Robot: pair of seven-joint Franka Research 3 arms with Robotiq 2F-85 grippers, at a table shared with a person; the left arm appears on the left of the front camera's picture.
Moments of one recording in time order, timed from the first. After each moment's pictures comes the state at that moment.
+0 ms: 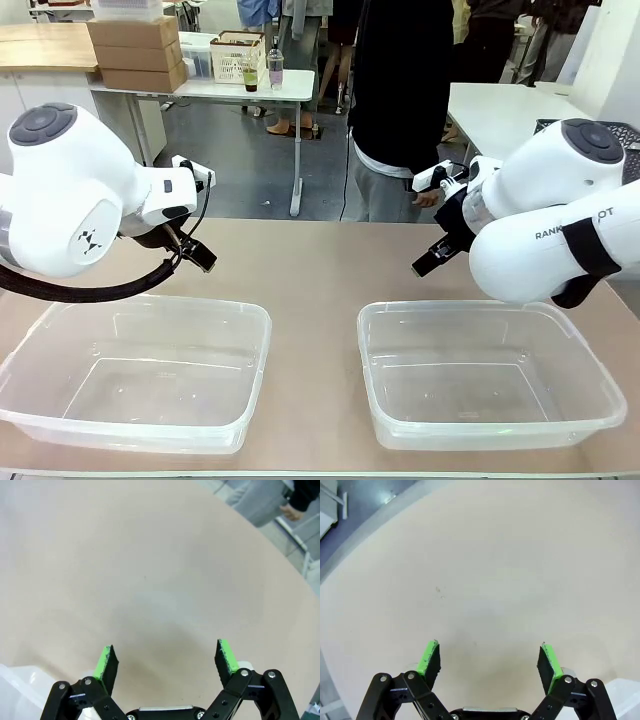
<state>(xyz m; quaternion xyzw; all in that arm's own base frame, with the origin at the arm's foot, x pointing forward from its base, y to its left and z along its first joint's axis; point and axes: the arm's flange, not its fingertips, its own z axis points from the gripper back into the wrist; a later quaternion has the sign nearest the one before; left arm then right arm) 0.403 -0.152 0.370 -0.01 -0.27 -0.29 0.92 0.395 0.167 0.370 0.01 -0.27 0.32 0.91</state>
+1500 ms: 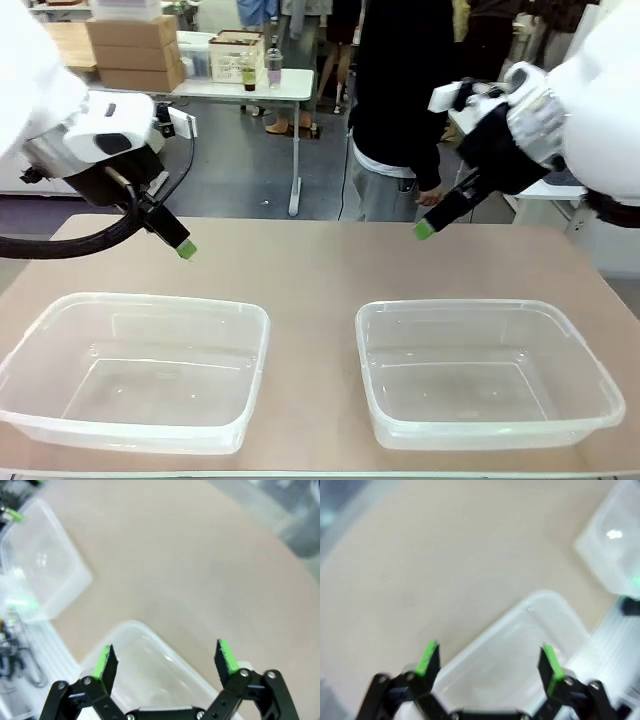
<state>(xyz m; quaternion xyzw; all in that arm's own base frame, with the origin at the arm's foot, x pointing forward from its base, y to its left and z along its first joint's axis) 0.326 -0.147 0.491 -0.15 -0.20 -0.41 0.87 0.324 0.187 0.508 0.19 -0.24 0.38 0.87</state>
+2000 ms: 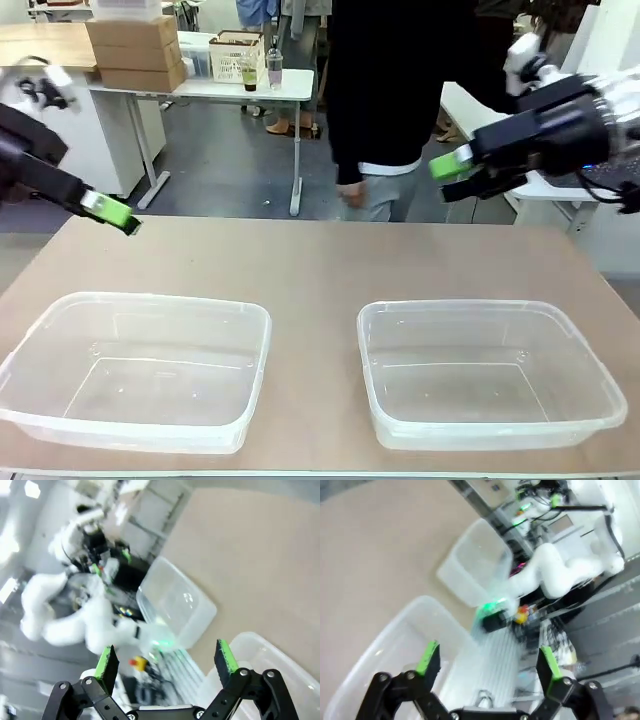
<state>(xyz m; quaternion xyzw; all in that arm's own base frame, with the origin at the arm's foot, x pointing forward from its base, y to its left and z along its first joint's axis) 0.315 -0.018 0.484 -0.55 -0.18 -0.33 0.75 0.322 0.107 0.534 0.53 -0.18 0.17 0.81</state>
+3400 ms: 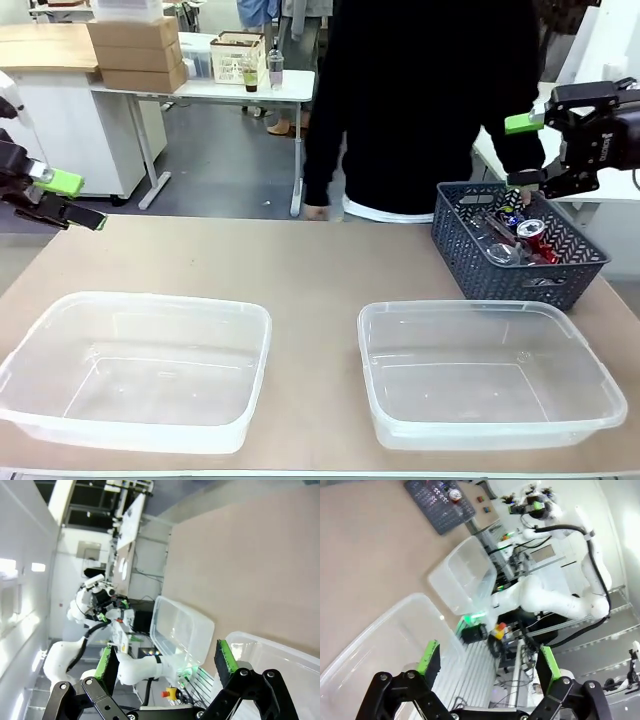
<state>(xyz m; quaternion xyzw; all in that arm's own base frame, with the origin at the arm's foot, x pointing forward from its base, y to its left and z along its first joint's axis) 0.311 0.011 0.478 -0.57 -0.17 -0.26 0.76 0.336 0.043 0.525 0.55 -0.17 0.00 0.82</state>
